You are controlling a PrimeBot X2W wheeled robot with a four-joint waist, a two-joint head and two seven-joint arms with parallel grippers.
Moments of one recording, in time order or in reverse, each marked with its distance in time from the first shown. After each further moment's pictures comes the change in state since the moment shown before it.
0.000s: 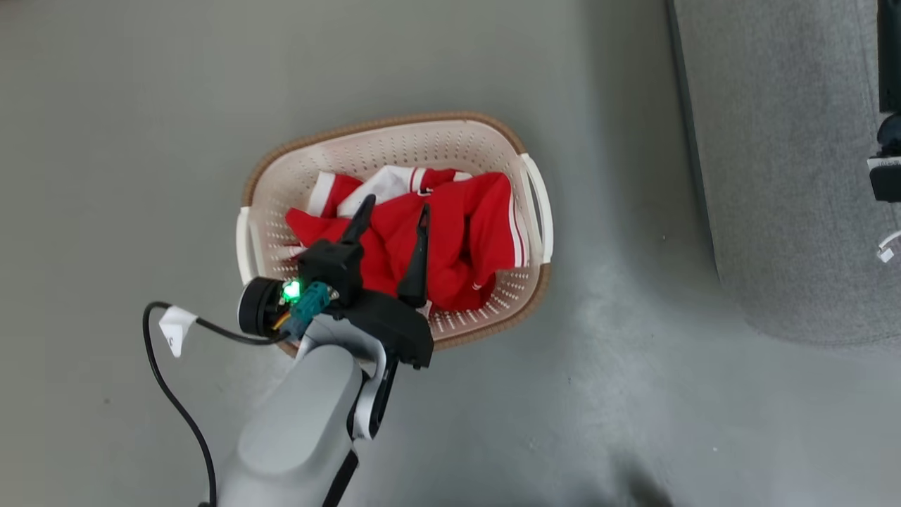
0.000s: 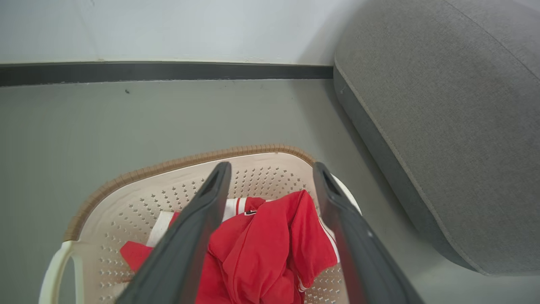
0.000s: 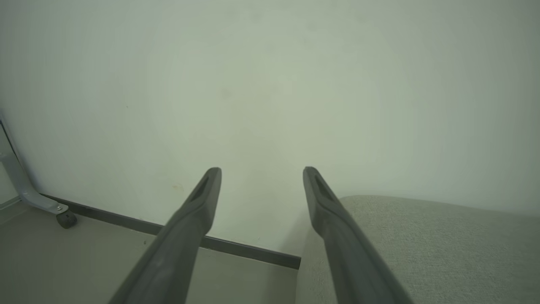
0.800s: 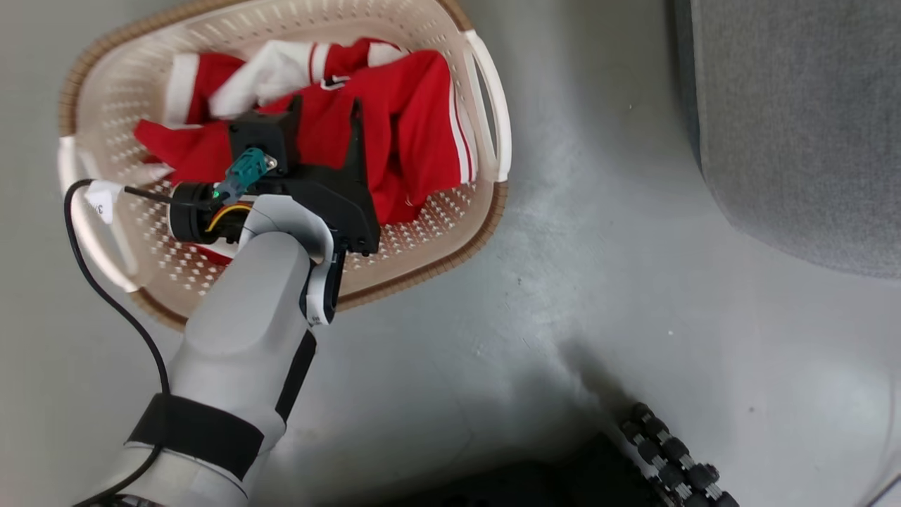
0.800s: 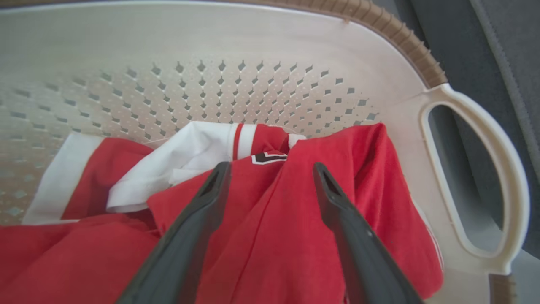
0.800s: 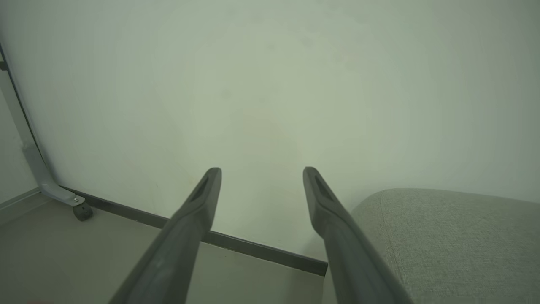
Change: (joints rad) left arm -0.312 0.000 0.038 0.287 -0.088 0.000 0.063; right arm -0.128 0.038 -0.012 -0.299 0.030 0.004 0.000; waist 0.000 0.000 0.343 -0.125
